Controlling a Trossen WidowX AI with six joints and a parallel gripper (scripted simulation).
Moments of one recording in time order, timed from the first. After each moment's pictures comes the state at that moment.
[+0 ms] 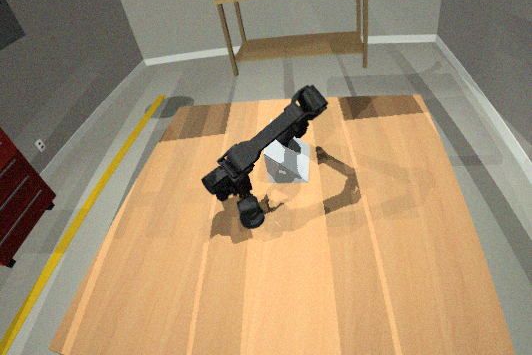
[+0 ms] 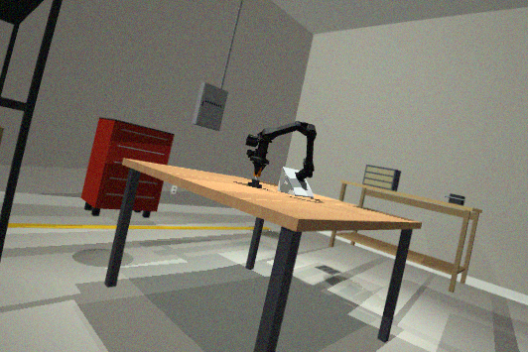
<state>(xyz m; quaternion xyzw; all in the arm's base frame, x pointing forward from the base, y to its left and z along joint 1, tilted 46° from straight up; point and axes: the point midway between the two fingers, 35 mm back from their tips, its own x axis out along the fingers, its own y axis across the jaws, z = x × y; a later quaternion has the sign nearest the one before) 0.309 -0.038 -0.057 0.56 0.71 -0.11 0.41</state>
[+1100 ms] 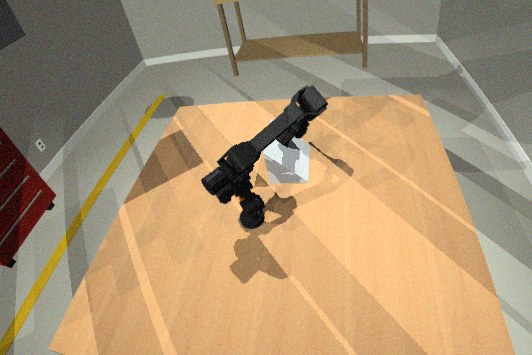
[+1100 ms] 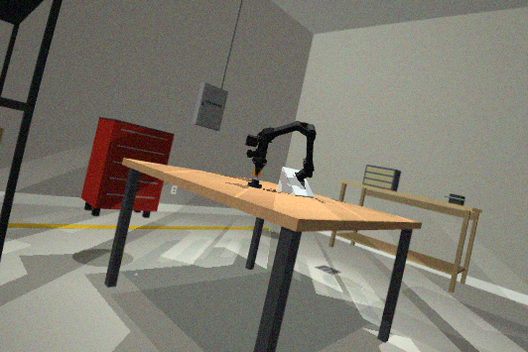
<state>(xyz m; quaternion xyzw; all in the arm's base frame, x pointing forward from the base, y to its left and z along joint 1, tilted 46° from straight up) 0.310 -0.038 -0.057 0.52 0.72 -0.04 0.46</state>
